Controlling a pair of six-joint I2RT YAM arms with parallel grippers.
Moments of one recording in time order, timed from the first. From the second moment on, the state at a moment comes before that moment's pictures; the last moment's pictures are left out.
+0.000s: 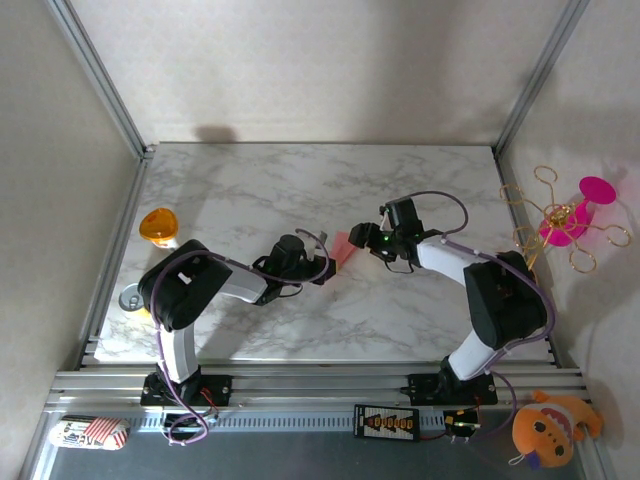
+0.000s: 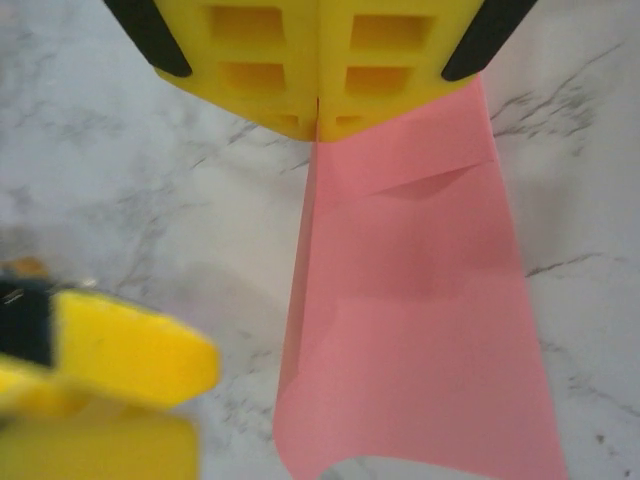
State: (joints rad) left arm -0.68 1.88 0.73 0.66 0.33 -0.64; right arm 0.40 1.64 0.88 -0.10 -0.36 0.70
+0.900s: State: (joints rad) left arm -0.67 1.97 0.66 0.89 0.36 -1.05; right arm 0.40 1.79 0.92 -0.10 -0.47 0.57
